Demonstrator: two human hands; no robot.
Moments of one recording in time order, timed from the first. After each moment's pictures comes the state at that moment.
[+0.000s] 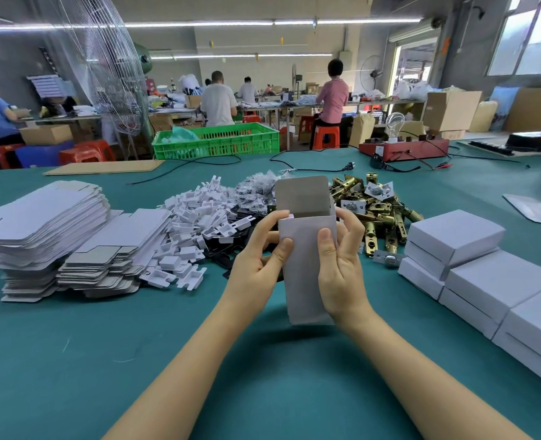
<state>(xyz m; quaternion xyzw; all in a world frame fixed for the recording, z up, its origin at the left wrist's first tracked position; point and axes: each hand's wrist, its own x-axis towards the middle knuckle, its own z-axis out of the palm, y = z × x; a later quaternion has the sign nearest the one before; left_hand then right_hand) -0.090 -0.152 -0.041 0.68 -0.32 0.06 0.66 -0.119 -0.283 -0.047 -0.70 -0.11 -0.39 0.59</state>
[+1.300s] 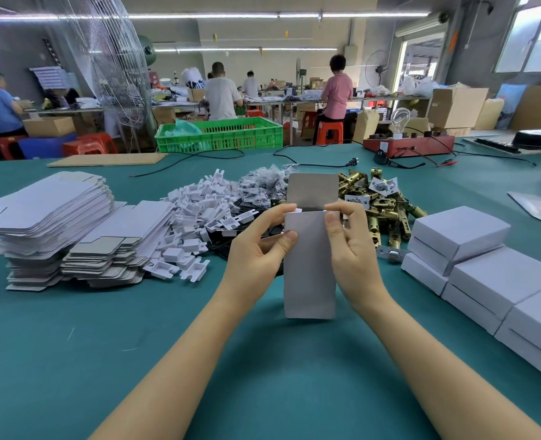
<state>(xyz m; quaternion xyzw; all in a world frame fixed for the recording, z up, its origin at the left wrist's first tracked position) -0.094 -0.151 -0.028 0.67 -0.28 0.08 0.68 -0.117 -0.296 -0.037 -0.72 -0.09 -0.36 0.59</state>
